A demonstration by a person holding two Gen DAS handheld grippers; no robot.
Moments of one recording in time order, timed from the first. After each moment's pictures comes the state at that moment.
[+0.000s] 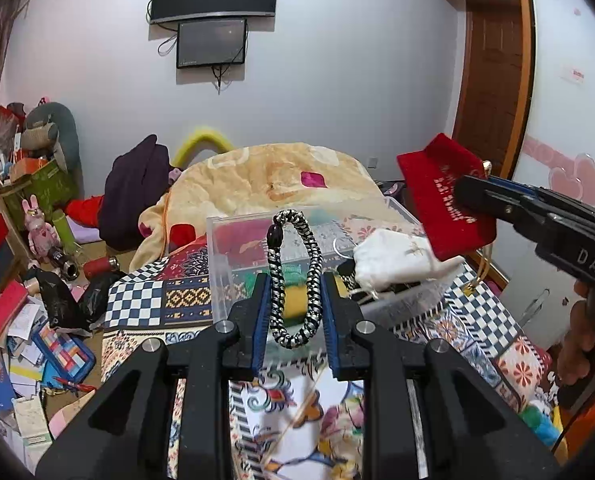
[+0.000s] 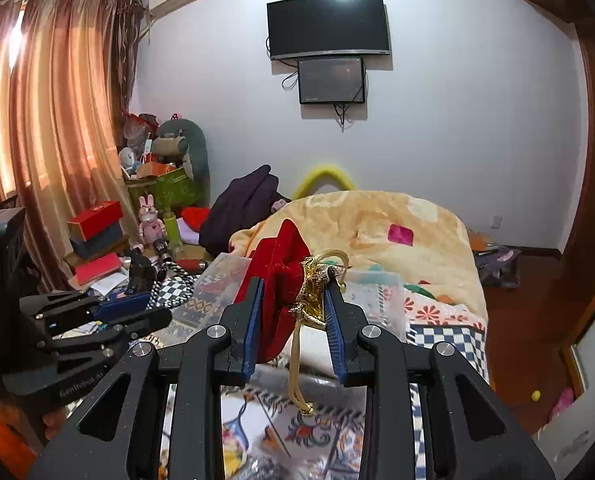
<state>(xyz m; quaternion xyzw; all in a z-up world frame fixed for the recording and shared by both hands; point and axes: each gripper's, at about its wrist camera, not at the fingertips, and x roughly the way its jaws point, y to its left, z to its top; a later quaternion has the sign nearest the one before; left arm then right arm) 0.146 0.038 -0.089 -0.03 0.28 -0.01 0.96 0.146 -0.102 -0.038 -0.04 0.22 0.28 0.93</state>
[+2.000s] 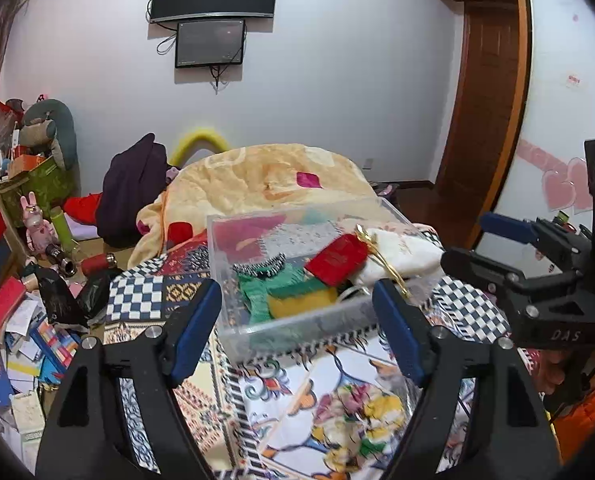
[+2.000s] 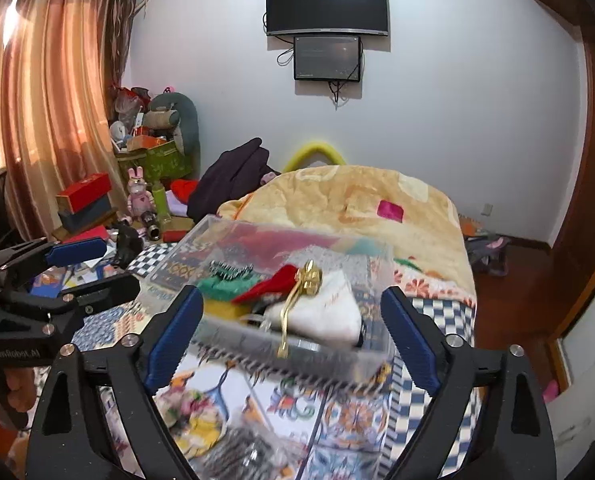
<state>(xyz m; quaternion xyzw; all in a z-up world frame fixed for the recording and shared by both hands) 0.122 0.038 -0.082 -0.03 0.28 -0.03 0.96 0.139 -0.114 -0.054 -0.06 0.26 0.27 0.93</state>
